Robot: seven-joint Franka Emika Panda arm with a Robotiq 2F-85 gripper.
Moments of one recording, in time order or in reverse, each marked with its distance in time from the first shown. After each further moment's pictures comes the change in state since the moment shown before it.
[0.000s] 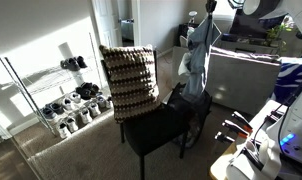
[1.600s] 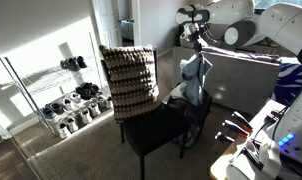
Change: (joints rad) arm 0.108 0.347 -0.052 -0.050 -0.043 -0.012 0.066
